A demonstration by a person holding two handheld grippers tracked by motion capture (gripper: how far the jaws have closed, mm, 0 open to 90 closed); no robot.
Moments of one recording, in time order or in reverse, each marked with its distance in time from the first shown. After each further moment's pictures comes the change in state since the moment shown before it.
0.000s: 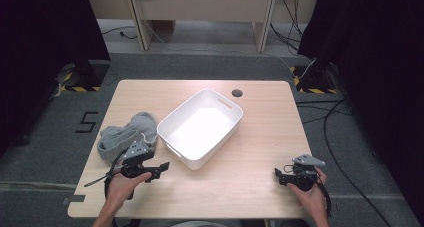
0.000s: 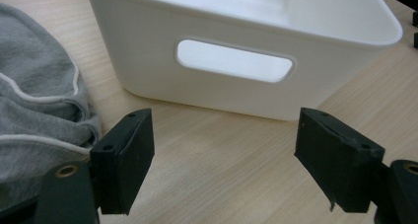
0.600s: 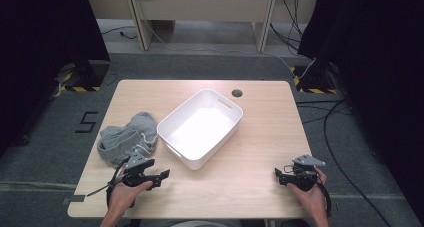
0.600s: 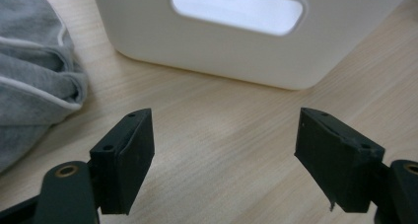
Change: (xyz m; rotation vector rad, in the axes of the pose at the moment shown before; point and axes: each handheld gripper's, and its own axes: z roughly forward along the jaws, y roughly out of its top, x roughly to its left) left arm -0.004 -0.029 0.008 0.013 0.011 -0.007; right arm 0.000 0.000 -0.001 -0.007 0.004 -0.001
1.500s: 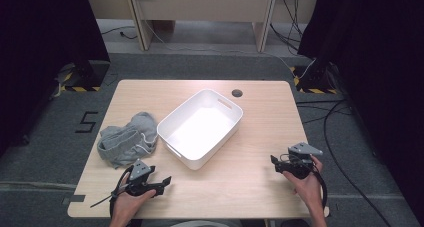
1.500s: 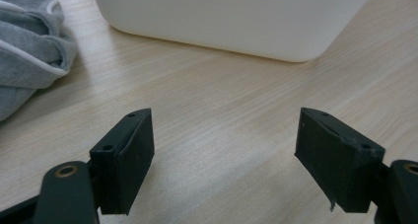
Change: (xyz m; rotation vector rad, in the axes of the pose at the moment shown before) left arm -0.017 -0.021 0.002 -0.007 0.064 0.032; right arm 0.007 0.041 0.000 -0.083 0.014 -0.030
